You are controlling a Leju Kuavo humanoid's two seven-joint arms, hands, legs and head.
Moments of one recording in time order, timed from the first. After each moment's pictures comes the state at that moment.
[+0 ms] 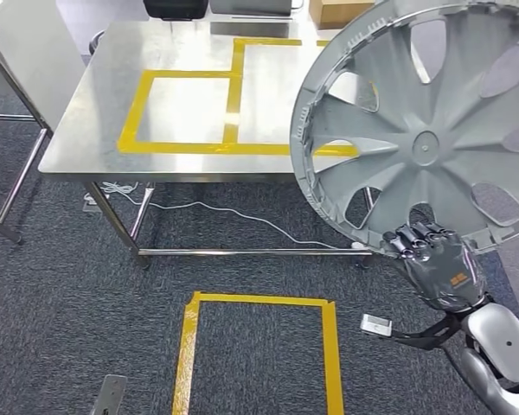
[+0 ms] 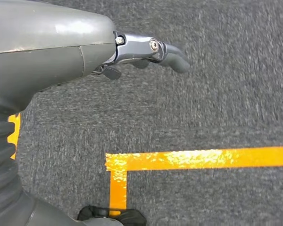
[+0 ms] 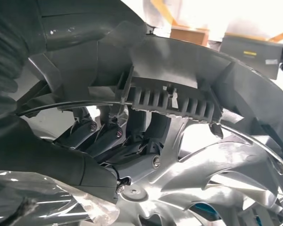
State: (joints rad) left arm -0.10 -0.16 1.13 -0.23 -1.13 0.47 -0.47; right arm -0.12 -0.46 0.32 -1.68 1.28 -0.45 -0.18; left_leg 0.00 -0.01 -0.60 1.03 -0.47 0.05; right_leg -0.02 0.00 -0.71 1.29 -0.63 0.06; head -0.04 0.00
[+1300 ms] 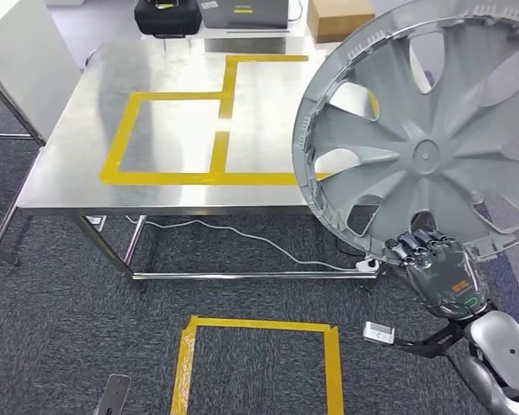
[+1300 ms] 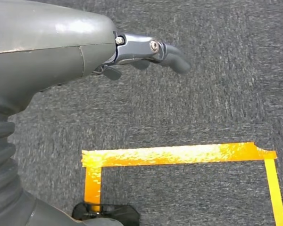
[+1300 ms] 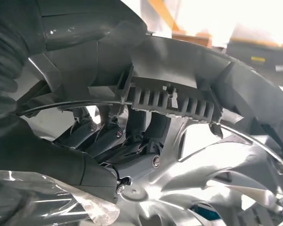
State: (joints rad) left arm -0.10 -0.17 1.13 -0.23 -1.13 0.47 -0.46; right arm -0.10 -0.47 0.32 -1.69 1.28 -0.45 -0.18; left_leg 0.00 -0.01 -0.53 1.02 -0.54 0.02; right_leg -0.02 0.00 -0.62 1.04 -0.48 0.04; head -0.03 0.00
